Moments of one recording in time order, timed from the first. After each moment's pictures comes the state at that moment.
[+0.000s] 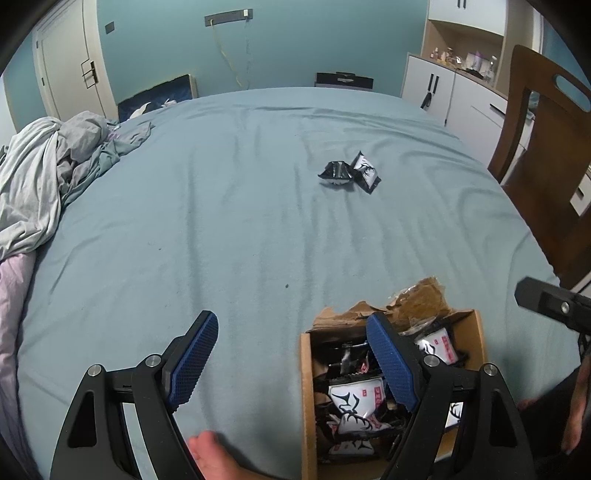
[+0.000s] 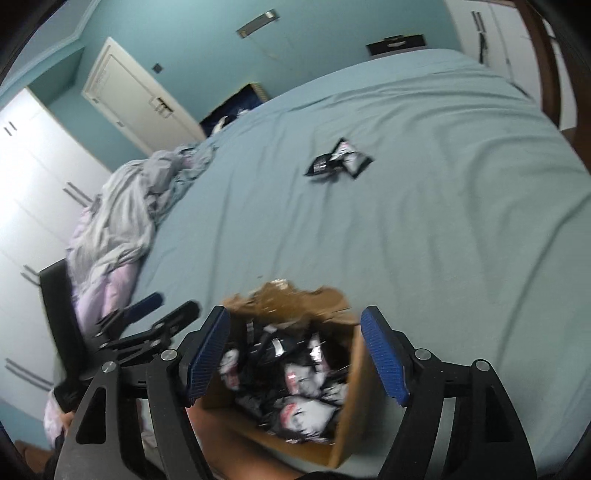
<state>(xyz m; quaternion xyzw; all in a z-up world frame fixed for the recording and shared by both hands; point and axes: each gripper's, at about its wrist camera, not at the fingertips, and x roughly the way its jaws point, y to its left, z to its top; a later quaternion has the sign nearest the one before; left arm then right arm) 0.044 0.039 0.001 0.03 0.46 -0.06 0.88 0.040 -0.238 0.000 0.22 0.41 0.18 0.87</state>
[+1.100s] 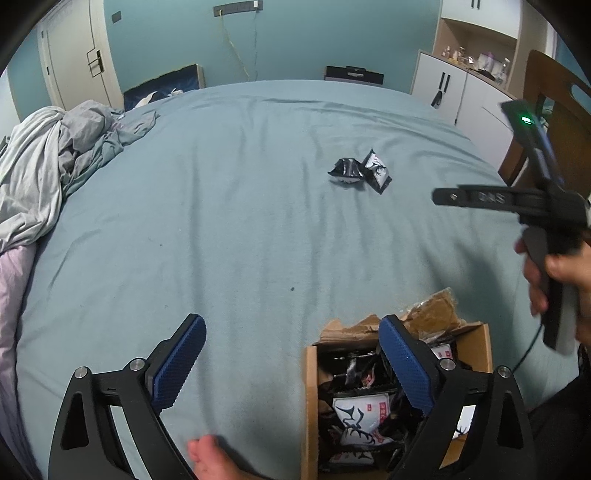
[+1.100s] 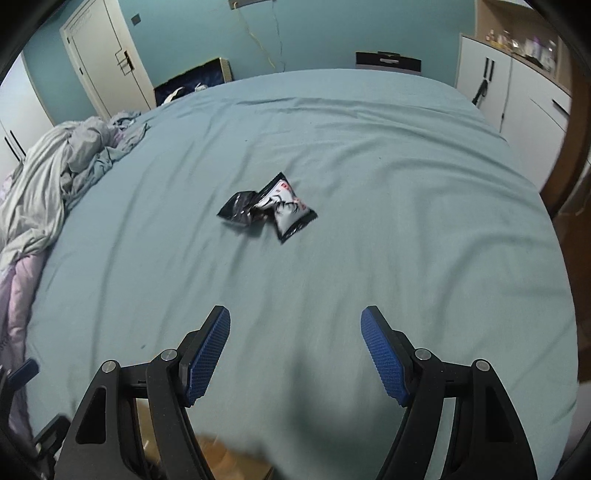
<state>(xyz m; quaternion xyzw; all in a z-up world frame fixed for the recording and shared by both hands) 0.061 0.041 -0.003 0.01 0.48 -0.04 0.88 0.187 -0.203 -0.013 0.06 0.45 0.10 0.89</state>
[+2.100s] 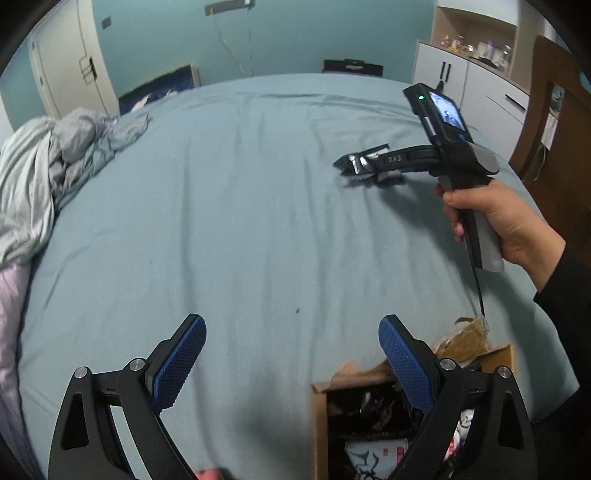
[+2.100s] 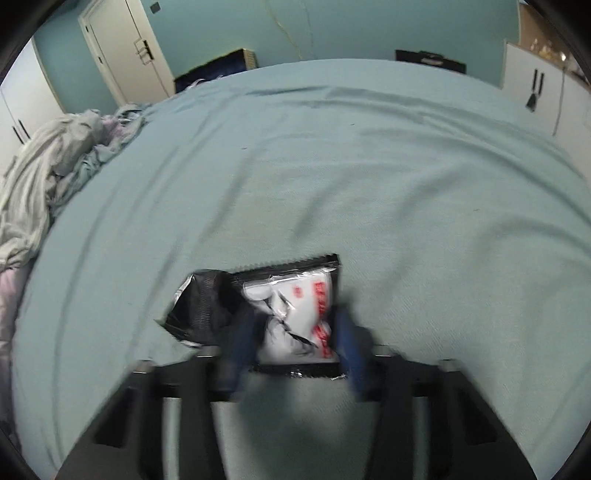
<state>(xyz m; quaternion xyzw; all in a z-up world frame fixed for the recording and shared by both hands) 0.091 0.031 -0.019 0.05 0.48 -0.04 0.88 0.344 -0.157 -0.096 0.06 0.44 0.17 0.88</state>
